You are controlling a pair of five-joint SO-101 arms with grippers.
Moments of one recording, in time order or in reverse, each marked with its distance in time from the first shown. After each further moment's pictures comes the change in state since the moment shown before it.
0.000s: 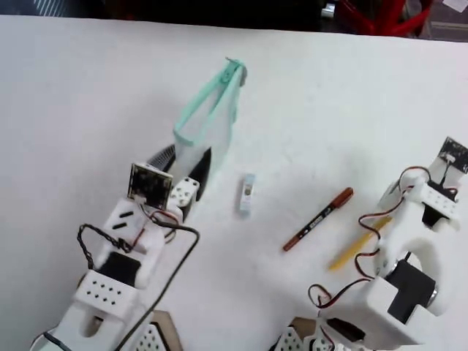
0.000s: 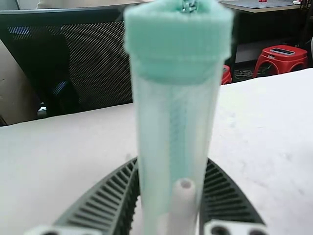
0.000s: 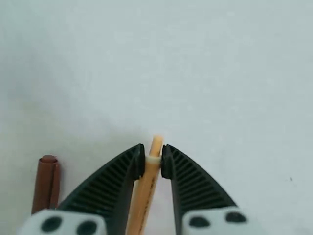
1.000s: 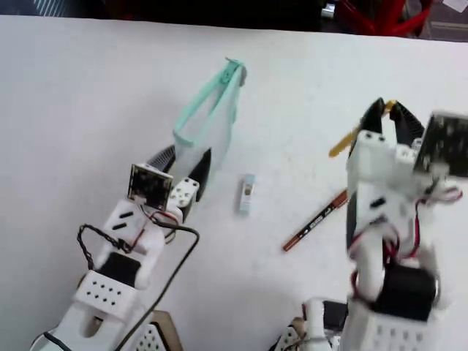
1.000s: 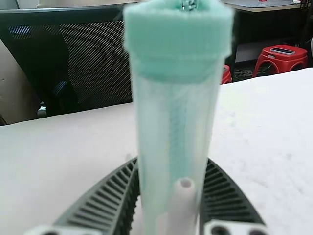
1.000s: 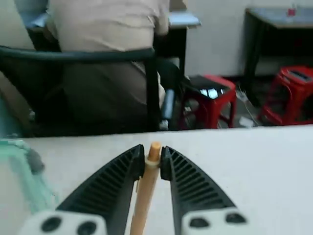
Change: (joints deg) left arm 0.0 -0.1 0.3 0.0 0.0; right arm -27.7 -63.9 -6.2 7.5 0.0
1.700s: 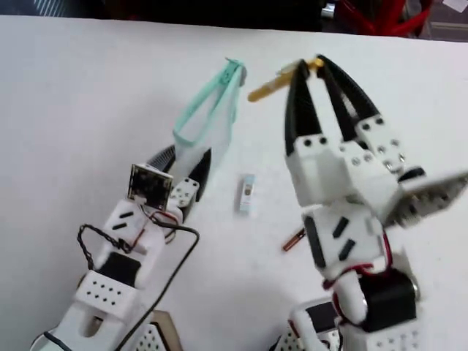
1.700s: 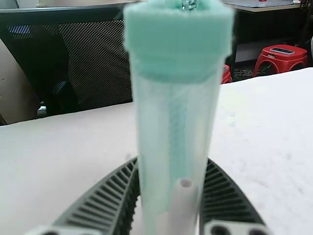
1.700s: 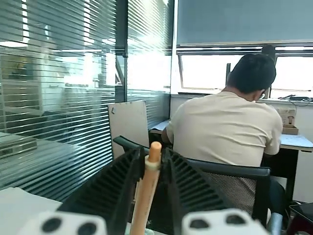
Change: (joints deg) left arm 0.0 0.0 0.0 0.0 0.0; right arm -25.1 1.8 -0.5 -24.3 0.0
